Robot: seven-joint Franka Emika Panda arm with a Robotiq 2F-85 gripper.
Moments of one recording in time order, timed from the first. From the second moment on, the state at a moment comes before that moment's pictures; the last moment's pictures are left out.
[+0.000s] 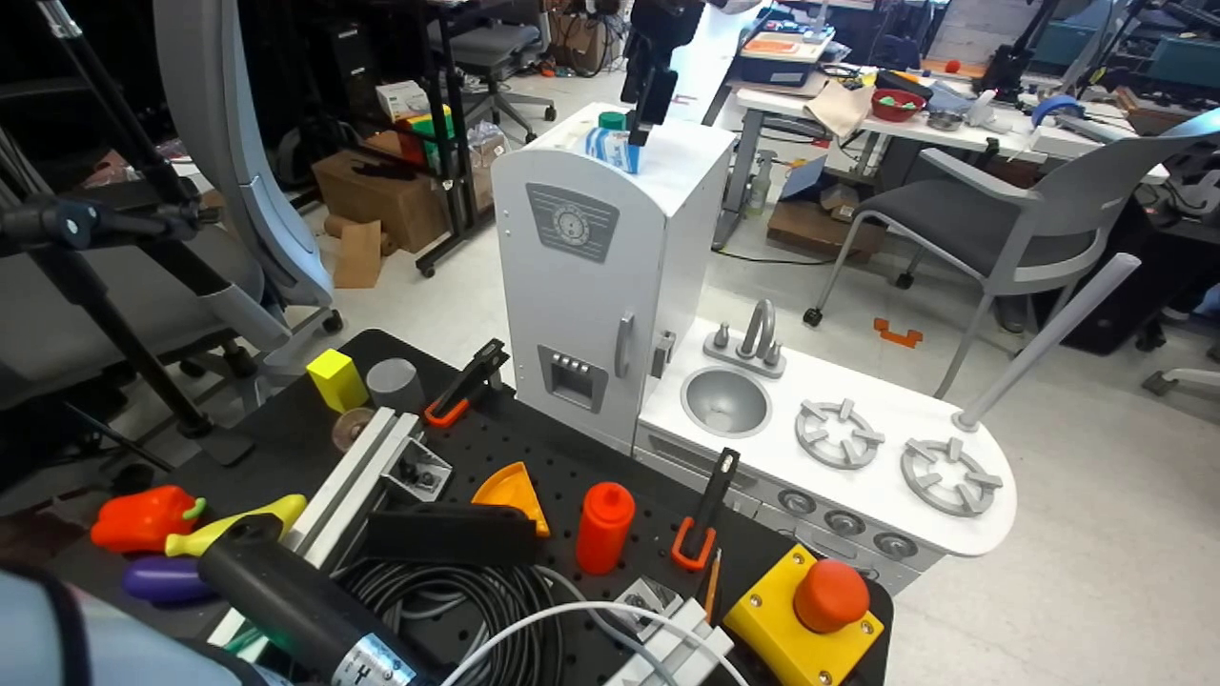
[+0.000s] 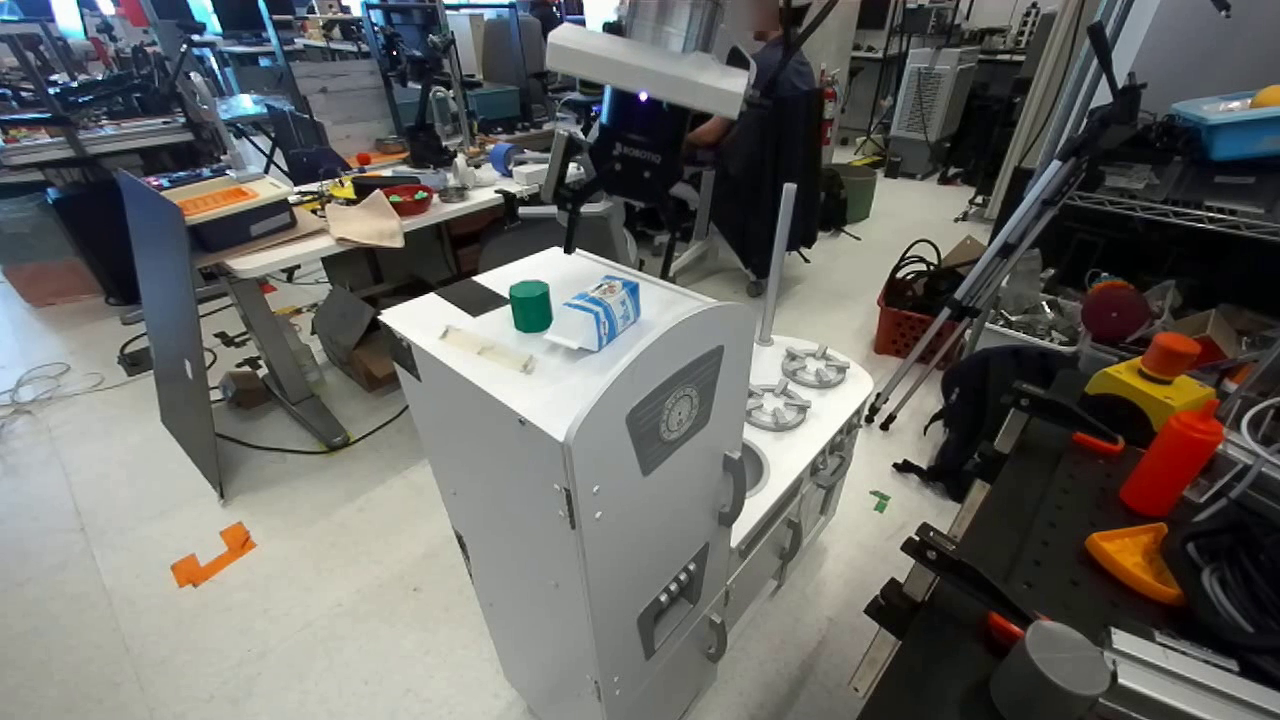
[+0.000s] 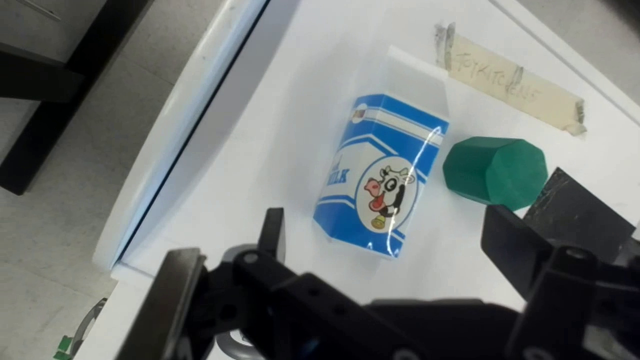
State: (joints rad) arm 0.14 0.55 0.05 -1.72 0.30 2.35 0.87
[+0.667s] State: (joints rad) arm 0.16 0.66 0.05 -1.59 0.30 2.19 0.92
